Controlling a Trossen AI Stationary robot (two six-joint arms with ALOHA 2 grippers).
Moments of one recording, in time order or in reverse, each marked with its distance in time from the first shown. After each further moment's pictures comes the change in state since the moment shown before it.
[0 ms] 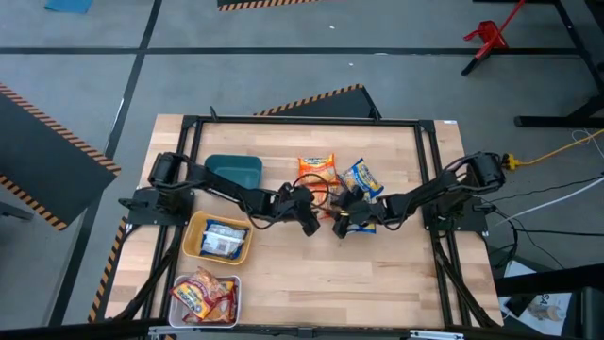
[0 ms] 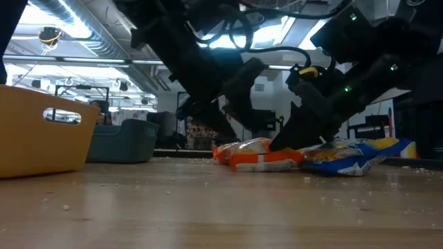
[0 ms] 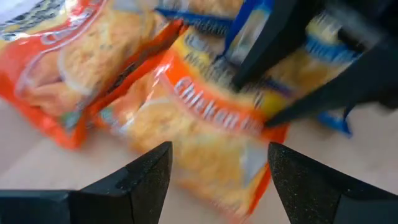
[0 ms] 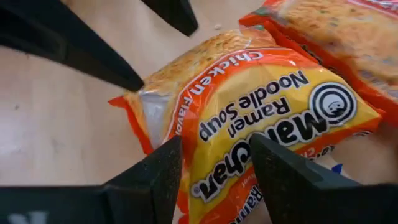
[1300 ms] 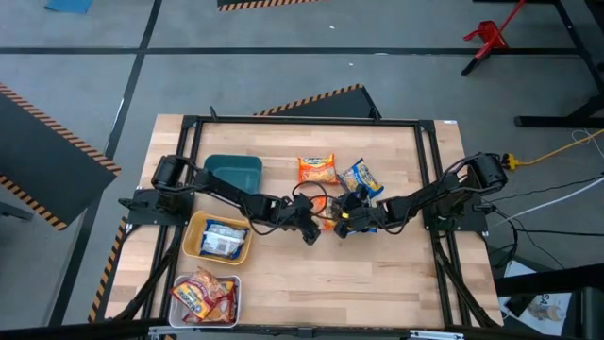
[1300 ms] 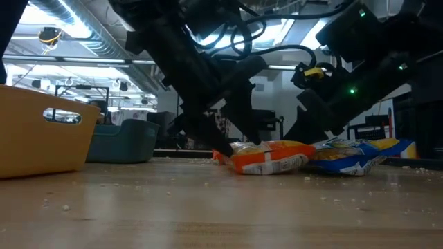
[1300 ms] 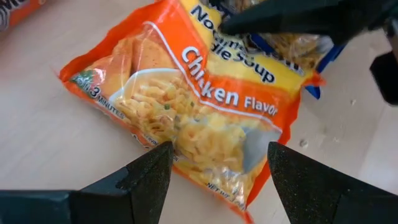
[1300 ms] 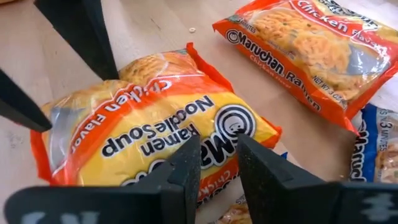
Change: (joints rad) left arm -0.034 0.028 0.001 -0.011 0.168 -0.228; right arm 0.046 -0.012 0.008 -0.084 0.163 -0.028
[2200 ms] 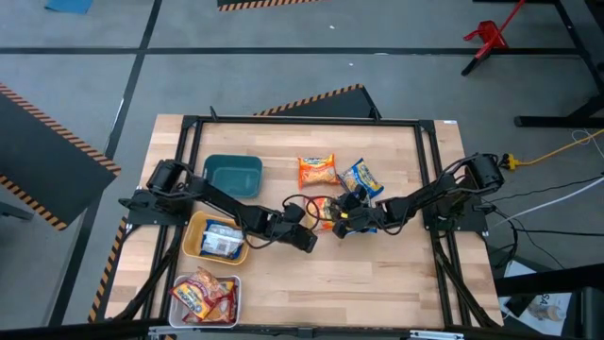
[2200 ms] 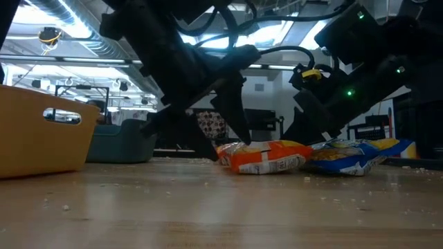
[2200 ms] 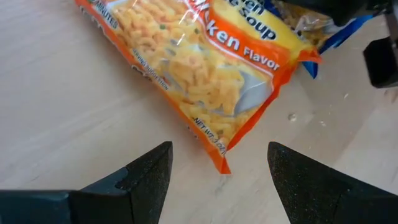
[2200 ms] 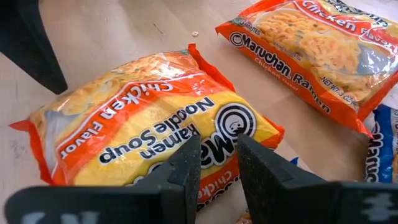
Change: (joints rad) left arm -0.106 -0.011 0.000 -0.077 -0.090 -0.312; right arm 0.000 0.030 0.000 0.055 -0.003 0.014
